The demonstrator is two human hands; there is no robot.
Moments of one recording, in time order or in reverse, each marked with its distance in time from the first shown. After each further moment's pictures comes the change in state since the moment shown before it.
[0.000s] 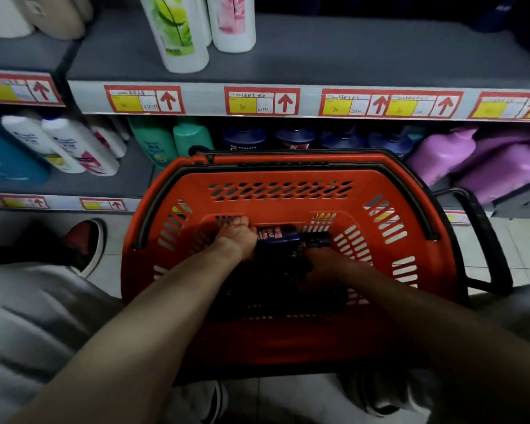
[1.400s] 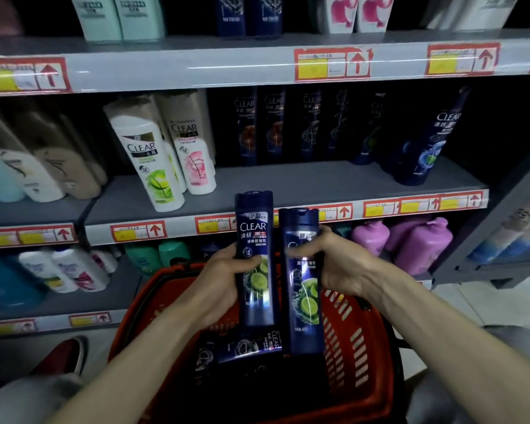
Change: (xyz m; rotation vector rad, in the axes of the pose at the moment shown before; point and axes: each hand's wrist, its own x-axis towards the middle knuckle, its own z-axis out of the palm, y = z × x) left_hand -0.161 0.060 -0.170 -1.761 0.110 0.401; right_hand -0.198 -0.043 -0.151 1.438 0.253 -0.361
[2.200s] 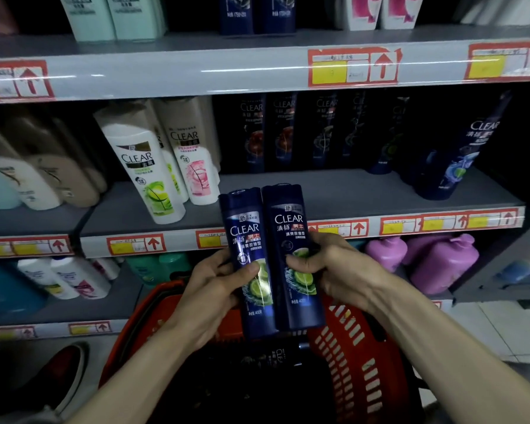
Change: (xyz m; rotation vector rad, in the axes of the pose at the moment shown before) left_hand 0.017 0.004 -0.015 -0.014 0.092 0.128; right_hand 0.030 -0.018 -0.004 0.002 -0.089 -0.094
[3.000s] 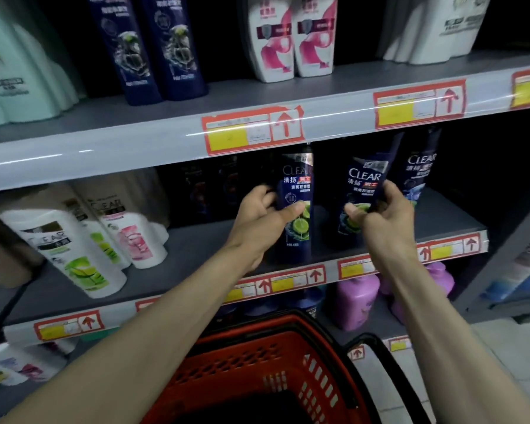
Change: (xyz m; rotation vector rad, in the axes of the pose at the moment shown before) left_hand 0.170 0.069 0.175 0.287 -0.077 0.260; right_hand 0.025 -0.101 -0.140 -0.177 0.717 -0.729
